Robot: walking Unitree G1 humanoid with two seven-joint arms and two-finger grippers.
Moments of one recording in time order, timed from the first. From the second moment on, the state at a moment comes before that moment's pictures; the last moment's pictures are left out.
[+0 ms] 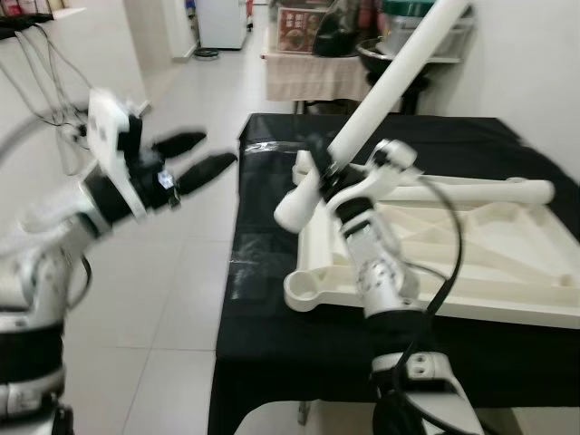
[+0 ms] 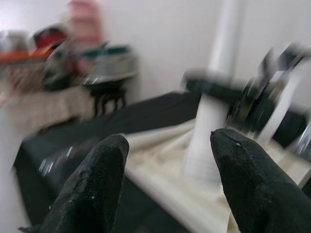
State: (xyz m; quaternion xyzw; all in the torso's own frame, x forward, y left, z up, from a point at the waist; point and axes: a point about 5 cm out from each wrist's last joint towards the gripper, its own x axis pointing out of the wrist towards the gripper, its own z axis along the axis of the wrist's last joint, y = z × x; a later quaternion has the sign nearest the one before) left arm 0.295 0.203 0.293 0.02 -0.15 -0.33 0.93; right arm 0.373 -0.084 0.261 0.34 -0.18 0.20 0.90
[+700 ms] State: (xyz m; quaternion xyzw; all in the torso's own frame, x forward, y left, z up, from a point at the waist) left arm 0.297 0.168 0.294 -0.05 -0.17 -0.35 0.92; right arm 0.365 -0.077 0.245 0.06 -0.22 0.27 0.94
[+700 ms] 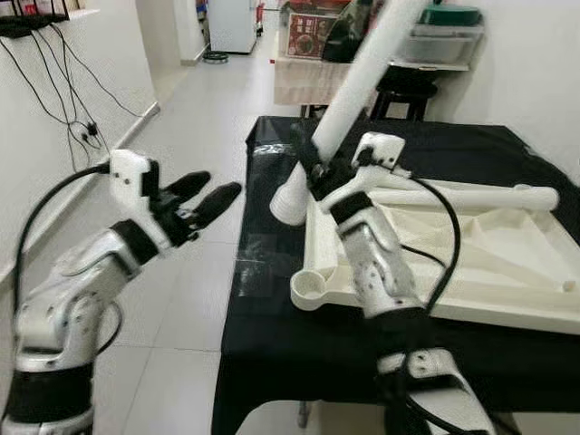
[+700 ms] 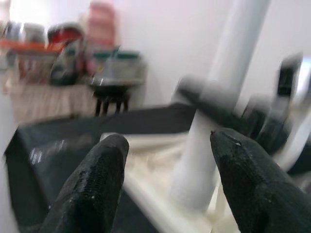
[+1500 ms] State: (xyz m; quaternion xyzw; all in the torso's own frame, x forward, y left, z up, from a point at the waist) left arm 0.293 0.146 0.350 -0.09 -0.29 -0.37 0.88; right arm 0.337 -0.040 0.214 -0.02 -0.20 0.35 0.92
